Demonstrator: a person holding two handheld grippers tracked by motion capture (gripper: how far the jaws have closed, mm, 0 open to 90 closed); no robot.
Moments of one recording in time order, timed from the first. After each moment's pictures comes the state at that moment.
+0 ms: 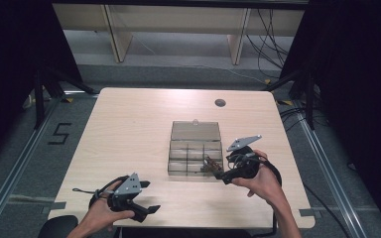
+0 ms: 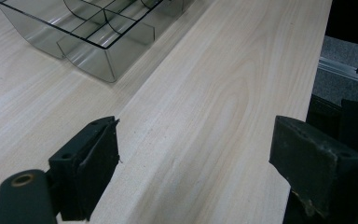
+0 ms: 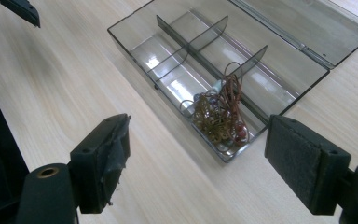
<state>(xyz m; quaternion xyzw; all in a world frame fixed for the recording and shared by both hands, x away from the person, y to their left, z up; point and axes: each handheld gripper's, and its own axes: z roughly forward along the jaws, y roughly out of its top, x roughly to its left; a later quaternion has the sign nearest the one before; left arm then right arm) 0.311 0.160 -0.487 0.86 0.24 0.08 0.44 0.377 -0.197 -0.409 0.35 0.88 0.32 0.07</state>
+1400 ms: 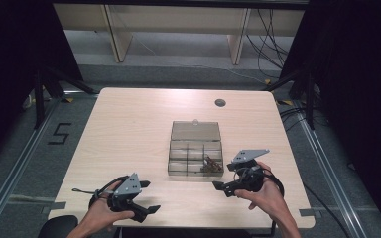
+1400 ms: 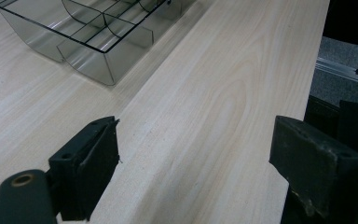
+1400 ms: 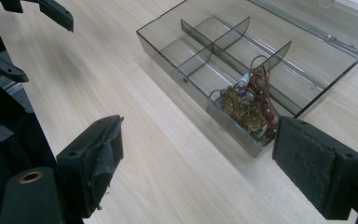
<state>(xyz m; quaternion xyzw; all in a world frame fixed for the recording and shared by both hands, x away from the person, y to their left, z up) 0.310 0.160 -0.485 0.86 0.23 0.08 0.44 0.349 -0.205 -0.425 0.34 0.85 0.39 0.07</state>
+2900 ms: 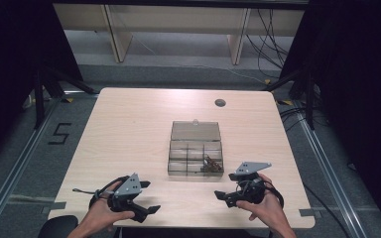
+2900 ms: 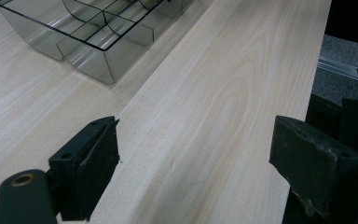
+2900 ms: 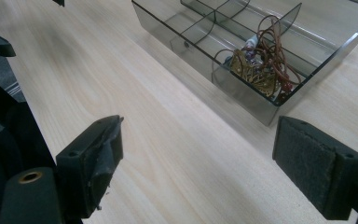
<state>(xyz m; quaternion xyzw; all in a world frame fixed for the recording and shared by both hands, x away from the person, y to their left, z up) 0.309 0.159 -0.487 0.86 0.24 0.08 0.44 0.333 -0.216 -0.457 0.35 0.85 0.39 0.06</state>
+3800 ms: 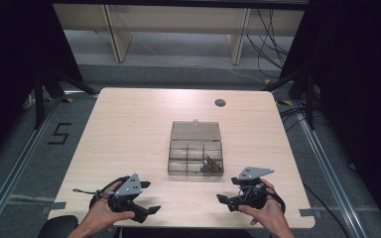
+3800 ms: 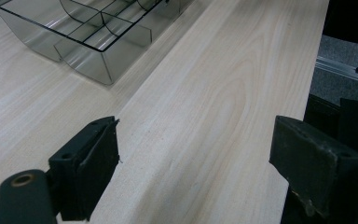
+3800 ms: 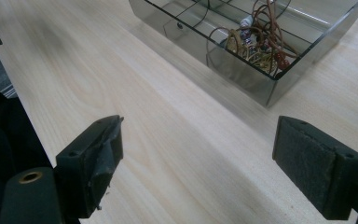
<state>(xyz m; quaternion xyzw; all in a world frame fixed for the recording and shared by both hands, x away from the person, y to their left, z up) 0.310 0.159 -0.487 0.86 0.23 0.08 0.45 0.324 -0.223 -0.469 0.36 0.85 0.39 0.07</state>
